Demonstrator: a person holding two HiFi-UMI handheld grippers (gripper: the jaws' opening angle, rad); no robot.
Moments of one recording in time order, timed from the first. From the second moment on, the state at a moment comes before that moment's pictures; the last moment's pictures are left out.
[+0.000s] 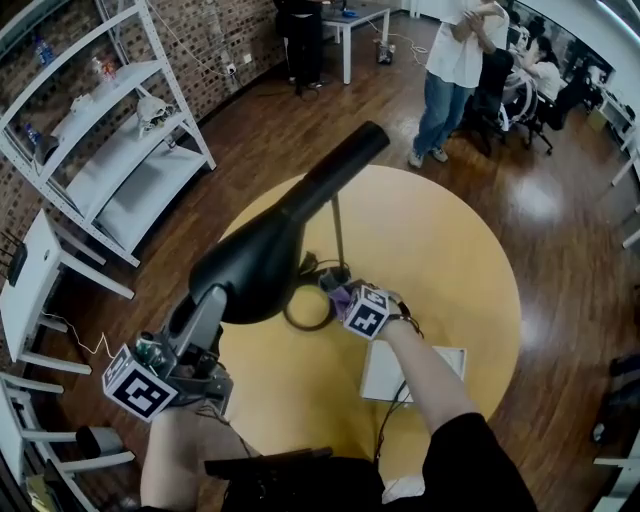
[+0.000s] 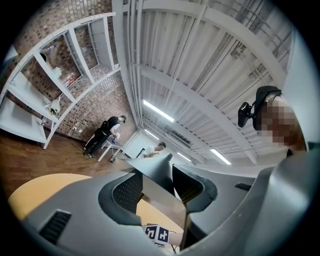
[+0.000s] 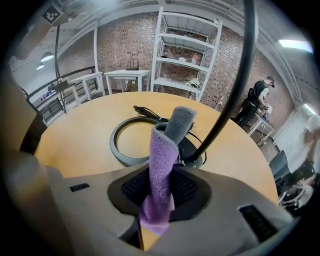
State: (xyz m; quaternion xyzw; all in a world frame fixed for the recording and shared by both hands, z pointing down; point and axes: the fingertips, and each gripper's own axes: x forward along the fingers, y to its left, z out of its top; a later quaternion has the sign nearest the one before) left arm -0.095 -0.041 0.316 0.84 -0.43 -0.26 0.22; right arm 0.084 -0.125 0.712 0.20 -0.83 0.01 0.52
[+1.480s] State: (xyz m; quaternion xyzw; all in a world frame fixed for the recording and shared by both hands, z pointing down) left arm -0.101 -0.046 0.310 0.83 -0.43 -0.27 0.23; right arm 0.046 -0.130 0.722 0.25 -0.85 0.14 0.45
